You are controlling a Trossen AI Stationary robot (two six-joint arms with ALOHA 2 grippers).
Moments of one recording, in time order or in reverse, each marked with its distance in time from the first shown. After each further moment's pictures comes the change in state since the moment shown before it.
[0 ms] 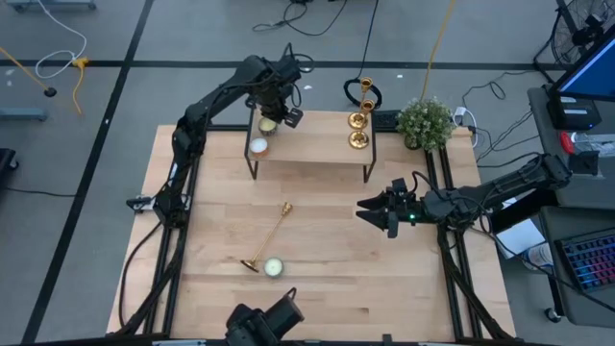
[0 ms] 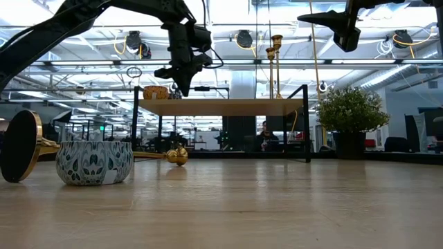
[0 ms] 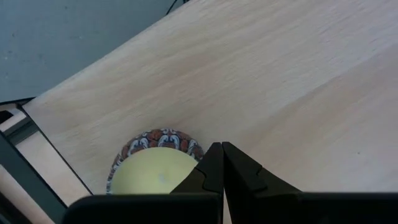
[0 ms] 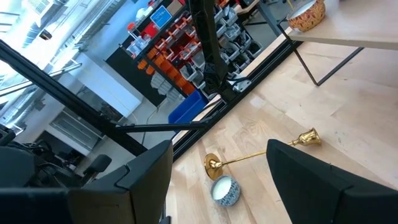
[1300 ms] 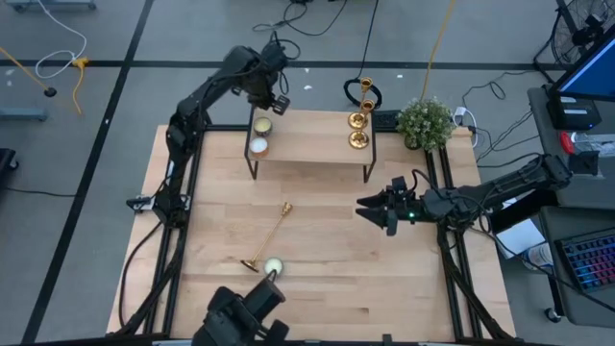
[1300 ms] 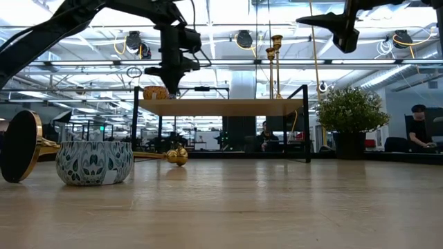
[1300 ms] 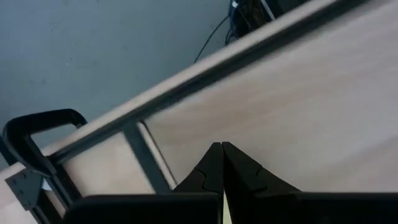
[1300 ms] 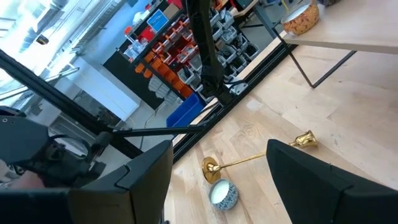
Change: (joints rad) left arm 0.091 -0.023 -0.001 -0.001 -0.143 0.050; right arm -0.014 0.000 0.000 0.000 0.005 0.013
